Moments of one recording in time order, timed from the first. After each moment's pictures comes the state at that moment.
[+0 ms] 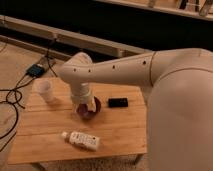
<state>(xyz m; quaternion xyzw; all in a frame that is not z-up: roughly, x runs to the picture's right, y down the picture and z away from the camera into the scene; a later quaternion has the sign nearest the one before) -0.103 0.104 0.703 -0.26 0.23 0.64 0.68</state>
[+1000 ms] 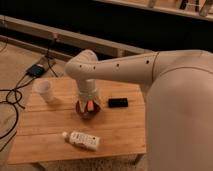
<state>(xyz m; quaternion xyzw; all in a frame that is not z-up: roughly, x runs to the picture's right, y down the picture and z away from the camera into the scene) -0.048 0.091 0.719 -0.27 0.26 0.56 0.73</state>
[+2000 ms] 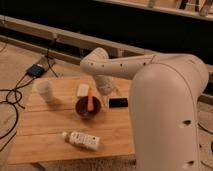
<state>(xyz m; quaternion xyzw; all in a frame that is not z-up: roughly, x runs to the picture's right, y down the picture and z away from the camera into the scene) 0.049 0.071 0.782 -0.29 0.29 0.31 0.86</state>
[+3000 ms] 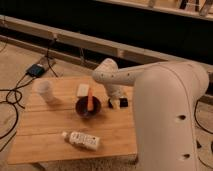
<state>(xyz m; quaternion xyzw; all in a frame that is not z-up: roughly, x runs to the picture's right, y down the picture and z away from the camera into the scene) 0.098 0.091 0.833 -0.28 0.28 0.25 0.89</state>
